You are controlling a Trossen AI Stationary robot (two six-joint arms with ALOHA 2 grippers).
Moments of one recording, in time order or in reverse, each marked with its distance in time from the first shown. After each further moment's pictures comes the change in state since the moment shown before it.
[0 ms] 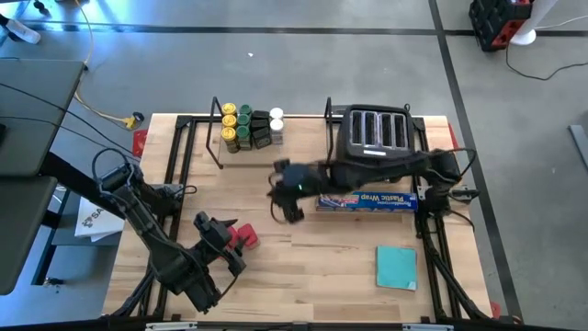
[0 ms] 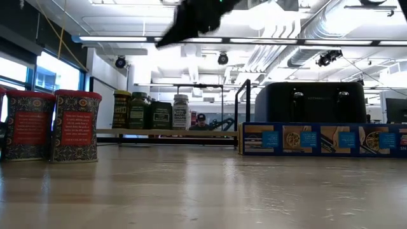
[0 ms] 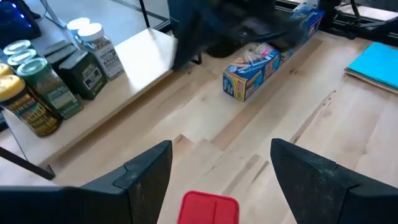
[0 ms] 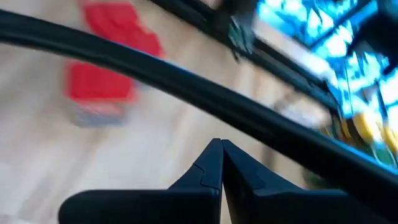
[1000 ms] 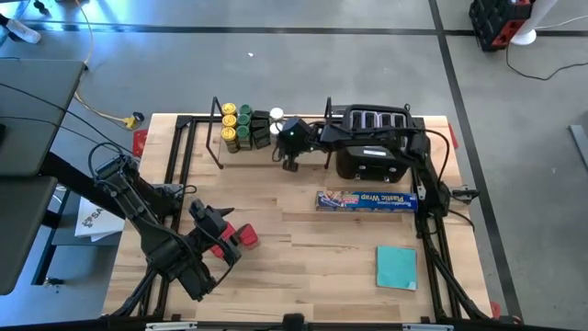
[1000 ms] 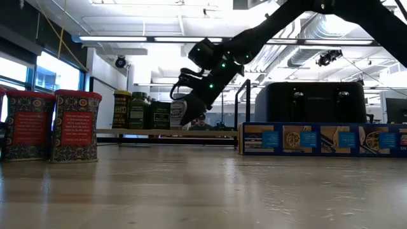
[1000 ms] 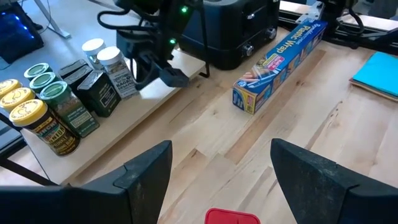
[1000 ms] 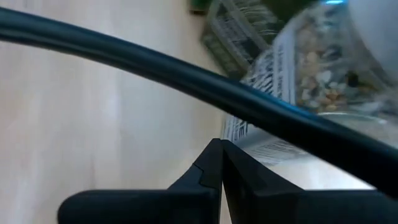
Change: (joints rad) left arm 0.030 -0.093 0.000 -0.034 -0.019 0.093; right arm -0.423 0.256 -0.001 0.090 -0.075 0.171
